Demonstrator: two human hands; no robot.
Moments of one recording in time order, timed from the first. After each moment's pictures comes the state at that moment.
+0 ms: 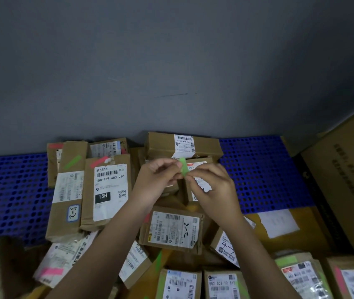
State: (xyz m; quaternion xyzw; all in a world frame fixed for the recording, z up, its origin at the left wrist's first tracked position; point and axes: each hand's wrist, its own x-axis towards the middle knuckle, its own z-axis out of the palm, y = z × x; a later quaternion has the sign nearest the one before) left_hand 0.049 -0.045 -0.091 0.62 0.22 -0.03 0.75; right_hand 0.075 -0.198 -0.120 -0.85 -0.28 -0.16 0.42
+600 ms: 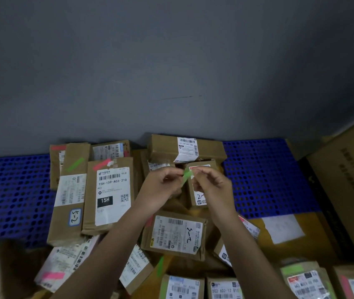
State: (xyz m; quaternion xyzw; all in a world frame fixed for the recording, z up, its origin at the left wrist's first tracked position) left_hand 0.051 -0.039 -0.109 0.73 0.17 -0.07 0.66; right_hand 0.084 -0.179 -0.128 -0.69 0.04 0.11 0.72
